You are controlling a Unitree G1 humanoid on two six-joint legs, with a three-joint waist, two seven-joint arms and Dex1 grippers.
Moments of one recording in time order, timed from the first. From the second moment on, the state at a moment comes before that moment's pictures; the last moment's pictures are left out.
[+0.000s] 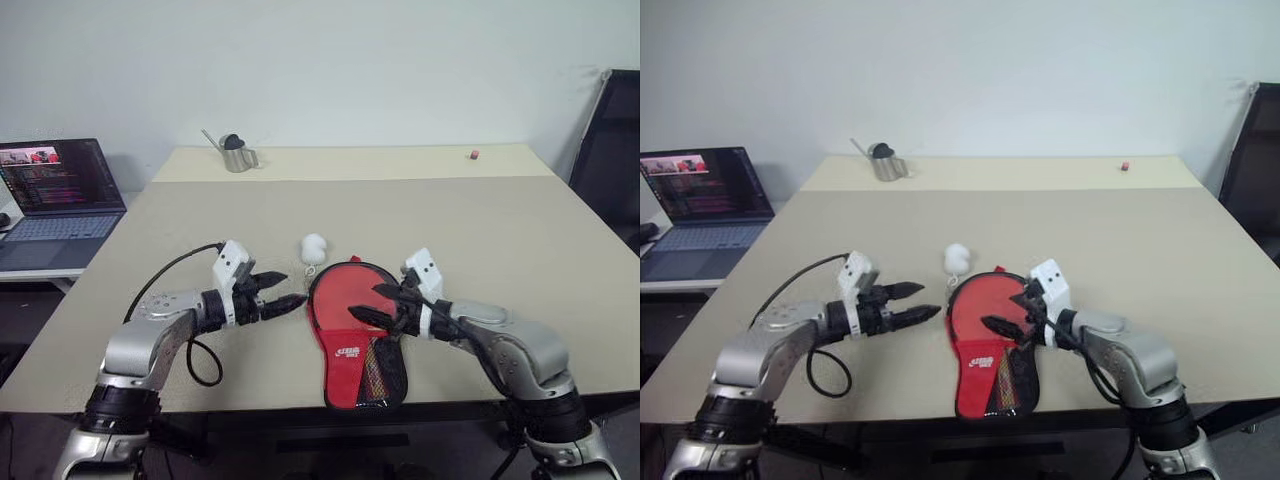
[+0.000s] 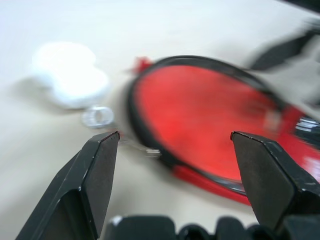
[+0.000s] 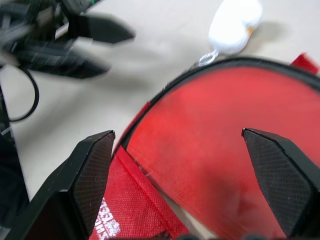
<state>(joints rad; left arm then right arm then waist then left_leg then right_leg) -0.47 0.61 0.04 0.08 -0.41 0.57 -0.85 -0.45 -0.33 0.15 -0.27 0.49 0.94 0.52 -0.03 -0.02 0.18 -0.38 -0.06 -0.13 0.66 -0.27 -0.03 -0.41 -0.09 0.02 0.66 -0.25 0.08</state>
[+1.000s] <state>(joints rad) -1.16 0.28 -0.01 1.34 -0.01 0.14 -0.59 -0.41 -0.23 0.20 -0.25 0.41 0.89 0.45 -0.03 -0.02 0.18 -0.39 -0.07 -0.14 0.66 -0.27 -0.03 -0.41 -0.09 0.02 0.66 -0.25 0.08</state>
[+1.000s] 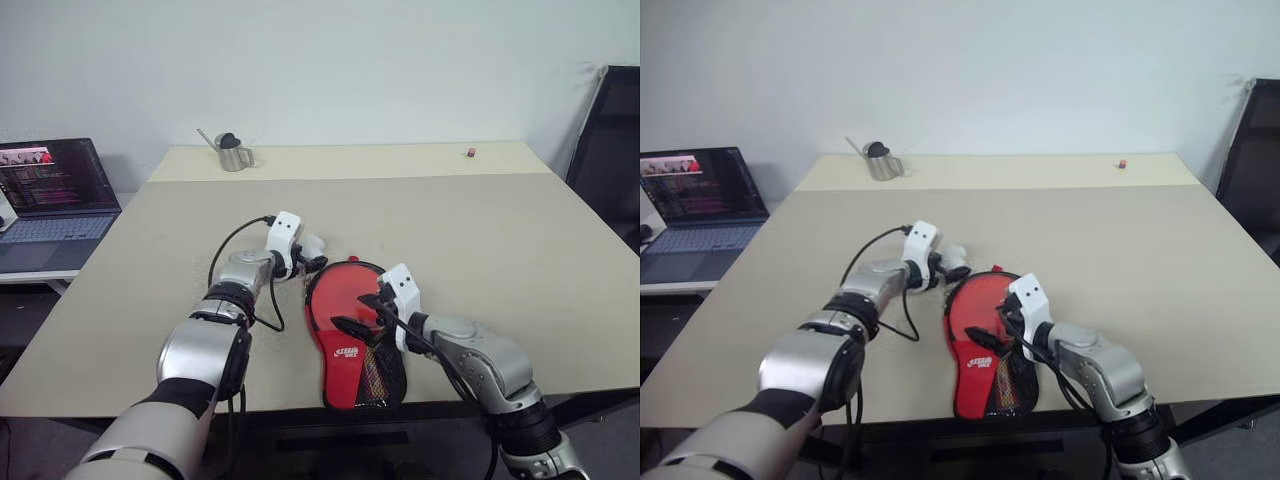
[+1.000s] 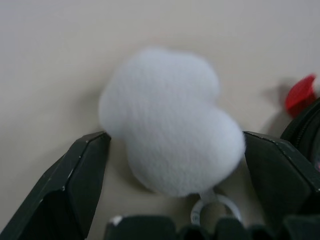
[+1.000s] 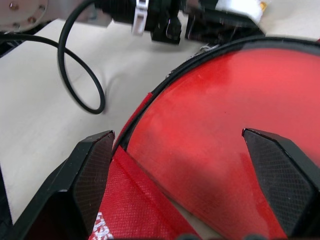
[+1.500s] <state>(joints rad) -1.17 0.23 0.01 1.34 0.06 0.12 -0.57 -0.40 -0.24 0.20 -0.25 0.38 0.89 0.40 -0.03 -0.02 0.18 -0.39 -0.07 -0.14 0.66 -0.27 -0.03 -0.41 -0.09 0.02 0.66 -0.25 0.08</state>
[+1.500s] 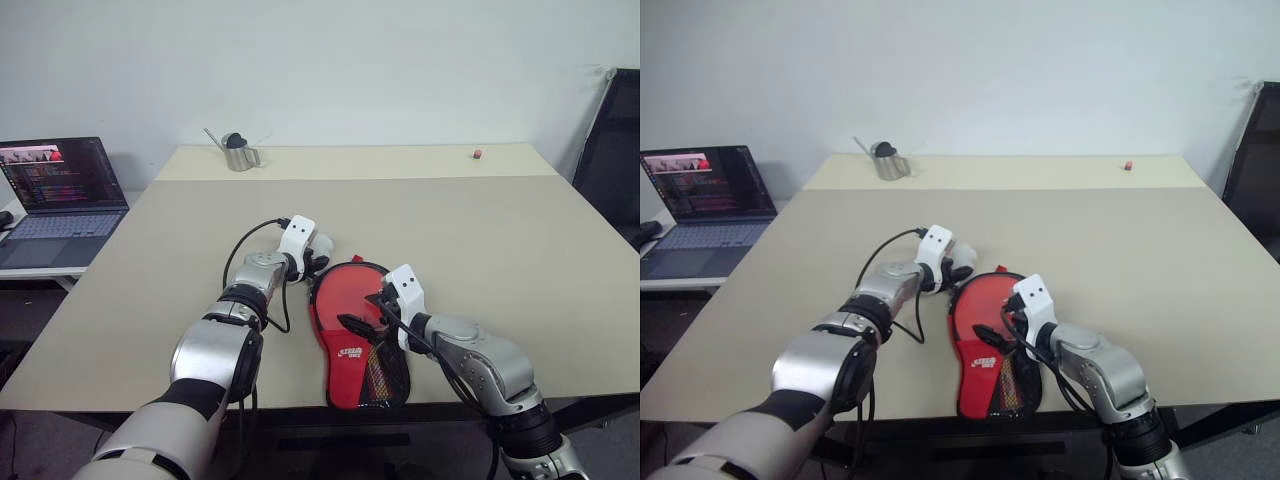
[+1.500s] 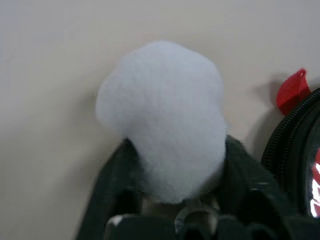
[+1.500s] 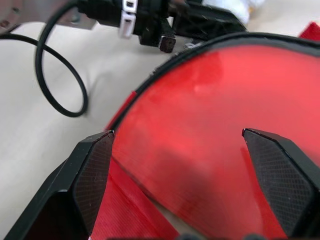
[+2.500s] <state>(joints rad) -1.16 0.25 -0.15 1.36 0.28 -0.06 -0.50 -0.34 -0.23 0.29 -0.29 0.29 0.92 0.37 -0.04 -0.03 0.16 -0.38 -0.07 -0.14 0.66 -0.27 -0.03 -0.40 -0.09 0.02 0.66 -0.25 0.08</state>
